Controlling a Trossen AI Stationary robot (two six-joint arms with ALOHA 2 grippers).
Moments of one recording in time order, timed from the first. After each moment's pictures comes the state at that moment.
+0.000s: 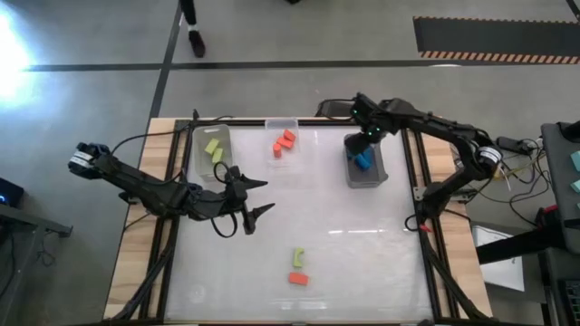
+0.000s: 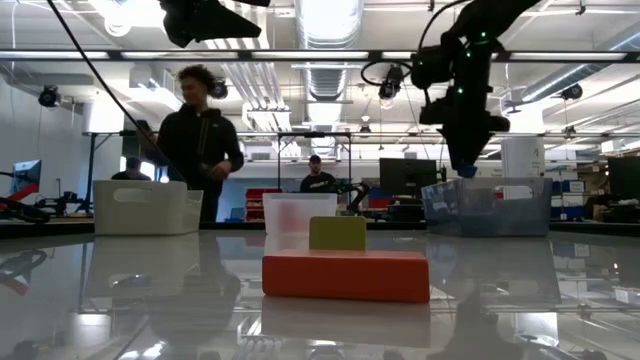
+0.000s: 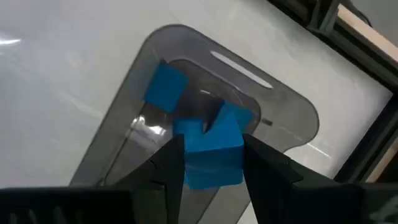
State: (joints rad) left arm -0.35 1.14 0.78 0.09 -0.67 -0.20; right arm -0.69 1.53 1.22 -1.02 0.09 0.28
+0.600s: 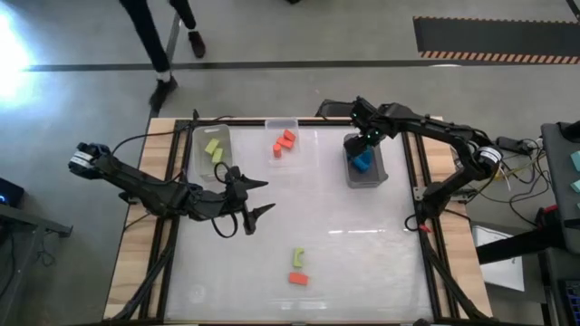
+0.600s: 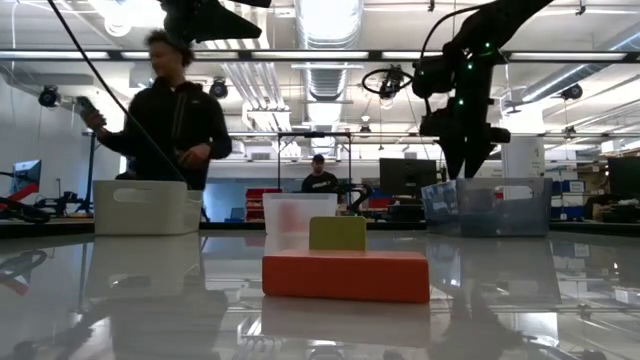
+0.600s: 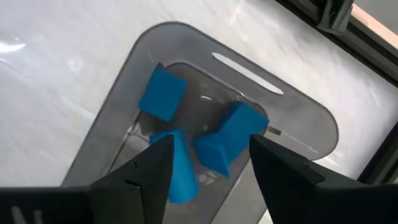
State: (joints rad) left arm -0.35 1.14 0.78 0.09 -0.67 -0.20; right arm -0.70 1.53 1.13 -0.91 0.10 0.28
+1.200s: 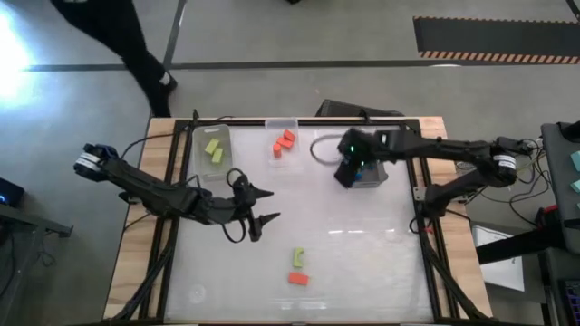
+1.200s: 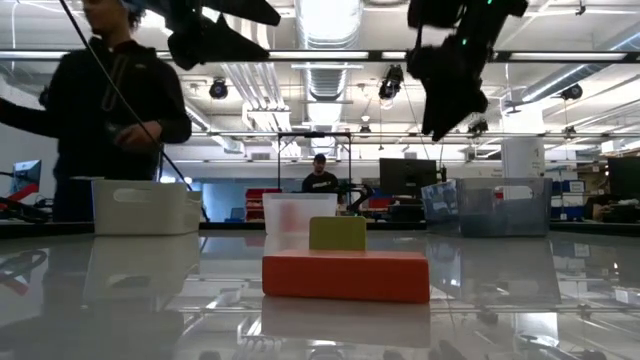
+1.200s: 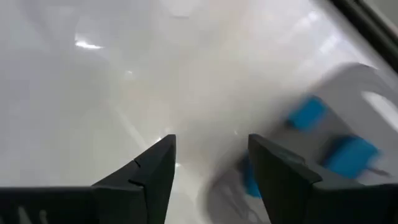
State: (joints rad) left arm -0.35 1.22 0.78 0.09 -0.61 -0.35; right arm -0.32 1.38 1.13 -0.84 0.08 0.32
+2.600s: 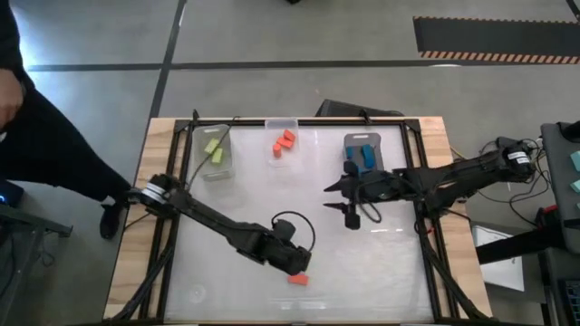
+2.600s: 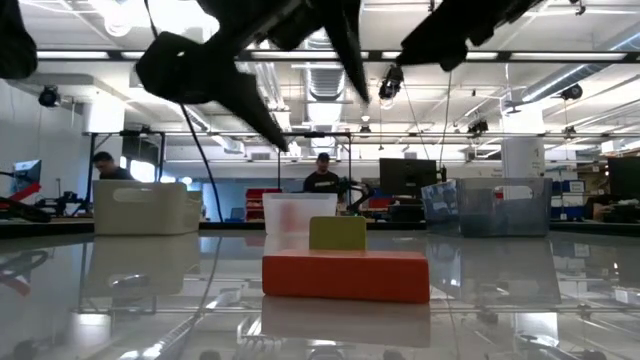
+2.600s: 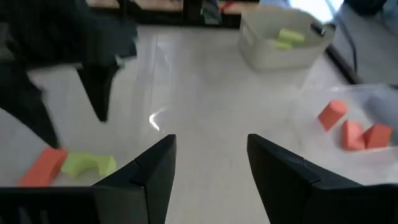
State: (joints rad) left arm -0.44 1.92 1.54 -0.66 -0.32 -1.51; right arm 0.15 1.19 0.82 -0.14 0.16 0.03
